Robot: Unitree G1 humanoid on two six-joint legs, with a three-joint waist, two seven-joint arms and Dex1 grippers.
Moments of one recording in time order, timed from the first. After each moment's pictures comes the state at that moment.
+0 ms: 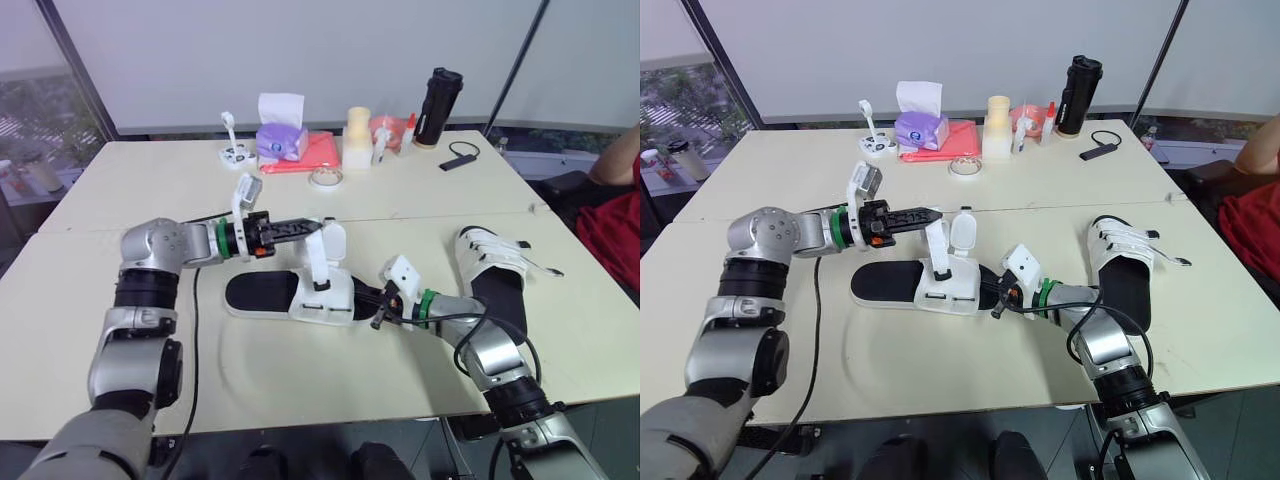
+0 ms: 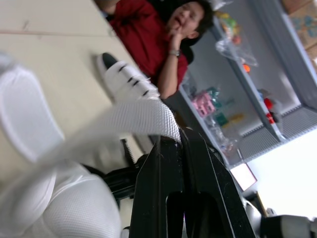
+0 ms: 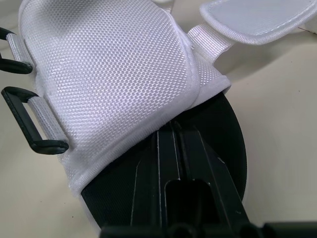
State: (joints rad) left arm -0.98 0.44 0.10 0.53 -0.77 1.23 -1.03; right arm -0.41 -0.43 0.17 0.11 0.22 0.34 0.80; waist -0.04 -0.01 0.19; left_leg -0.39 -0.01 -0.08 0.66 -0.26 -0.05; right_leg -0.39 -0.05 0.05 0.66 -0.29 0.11
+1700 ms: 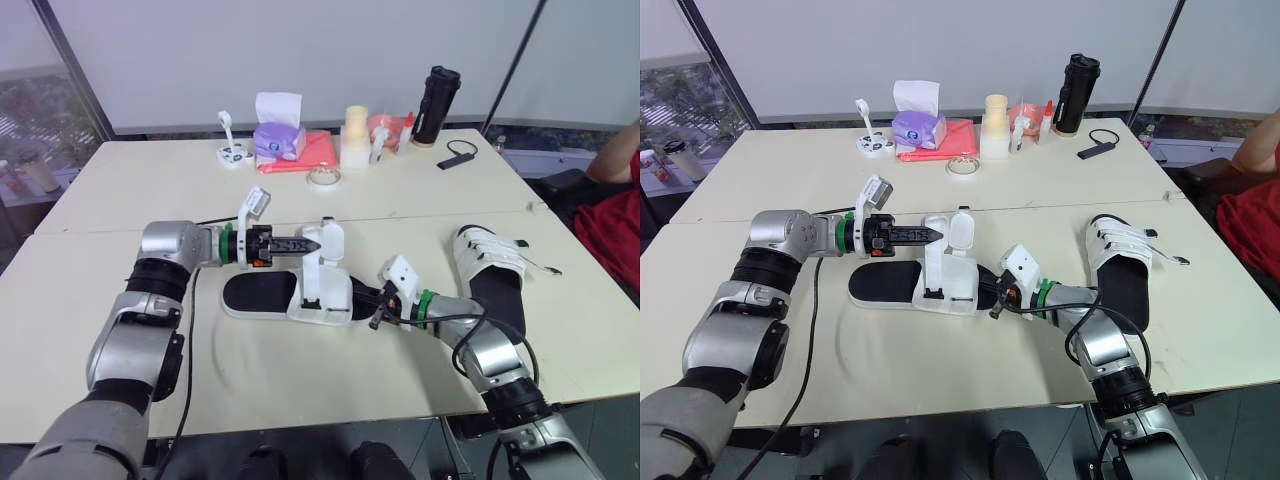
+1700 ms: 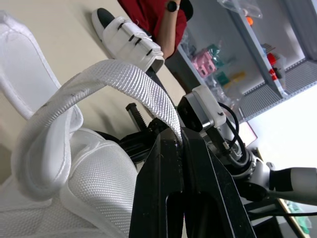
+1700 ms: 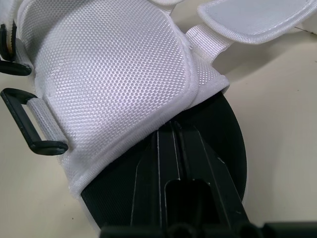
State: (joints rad) left arm -1.04 0.45 -0.07 0.70 -0.53 1.05 -1.33; right arm -0.40 -0.42 0.17 0.10 0.22 0.34 0.80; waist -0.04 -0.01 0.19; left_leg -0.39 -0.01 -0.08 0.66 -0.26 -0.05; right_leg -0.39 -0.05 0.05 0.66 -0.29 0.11
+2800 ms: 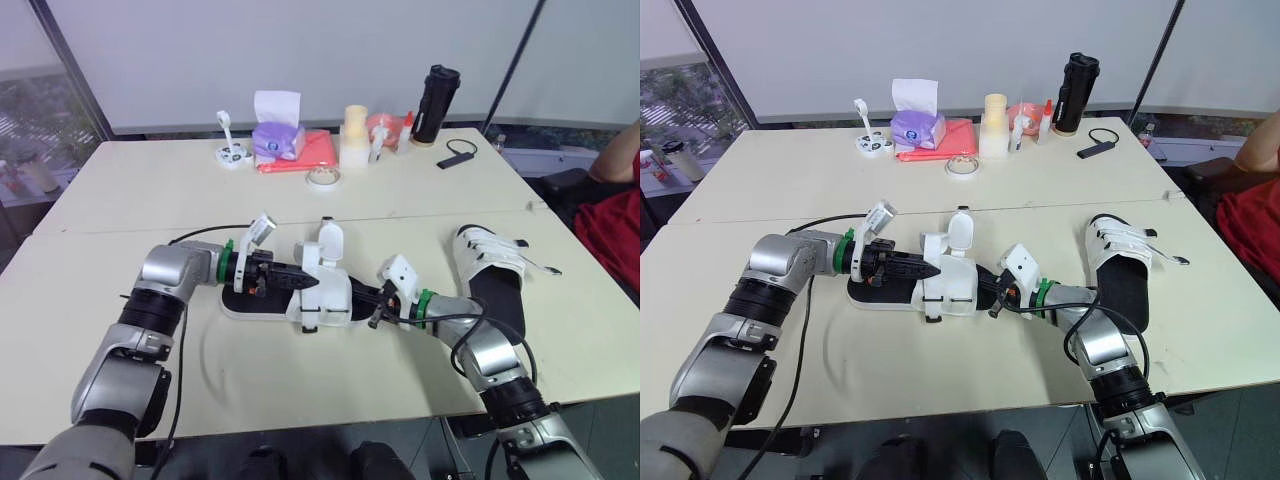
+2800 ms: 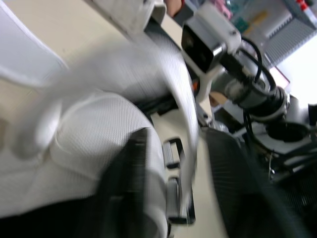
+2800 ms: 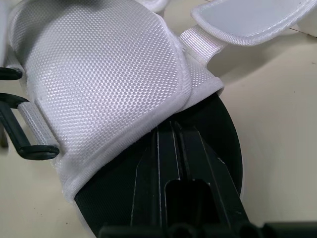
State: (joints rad) left arm -0.86 0.49 -0.13 0.43 -0.48 0.89 -1.35; right arm -0.41 -0.41 0.17 0.12 0.22 0.32 0.79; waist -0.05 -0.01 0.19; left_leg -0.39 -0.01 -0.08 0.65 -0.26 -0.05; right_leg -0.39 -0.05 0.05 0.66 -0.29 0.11
